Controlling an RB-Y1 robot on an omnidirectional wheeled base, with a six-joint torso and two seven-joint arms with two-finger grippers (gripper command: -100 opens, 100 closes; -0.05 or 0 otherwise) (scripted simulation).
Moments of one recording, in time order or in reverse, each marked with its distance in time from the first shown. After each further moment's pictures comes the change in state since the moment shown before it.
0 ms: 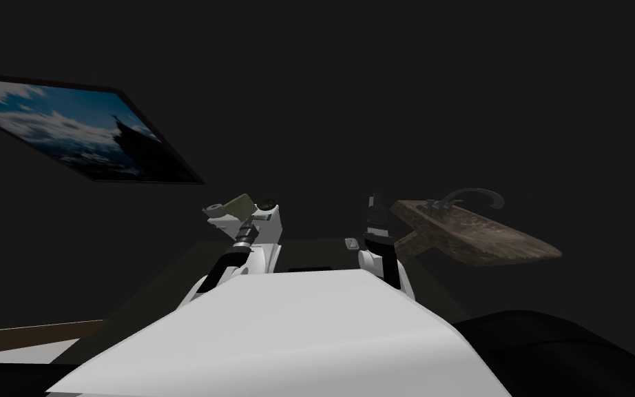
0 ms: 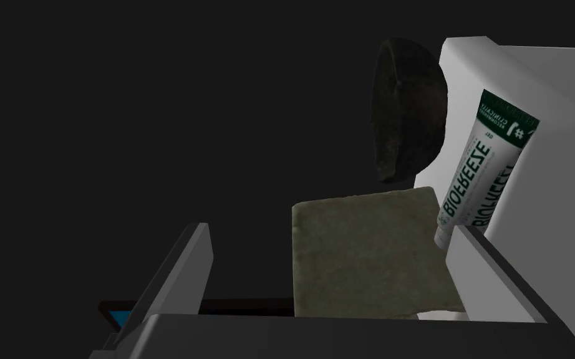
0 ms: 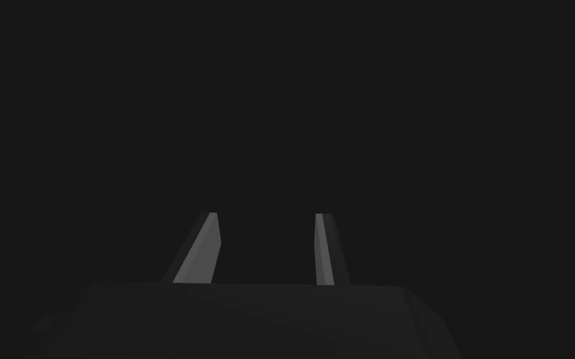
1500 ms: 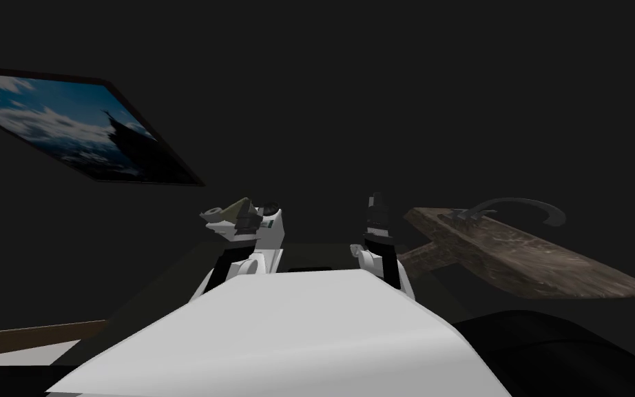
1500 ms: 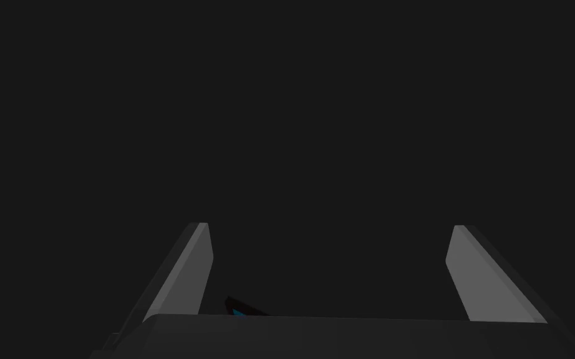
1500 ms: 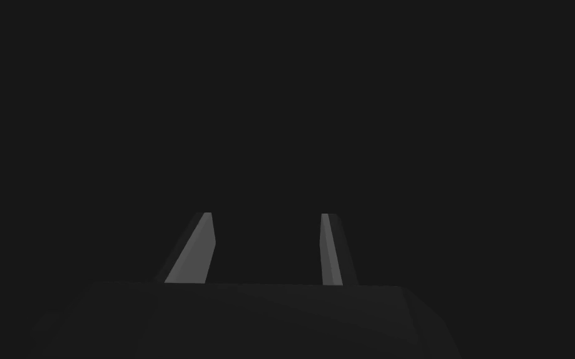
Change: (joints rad) left arm -0.043 -0.038 -0.099 -0.116 0.003 -0.330 -0.030; right arm 0.000 0.000 0.000 0.000 0.000 0.000 0.000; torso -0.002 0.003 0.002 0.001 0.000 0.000
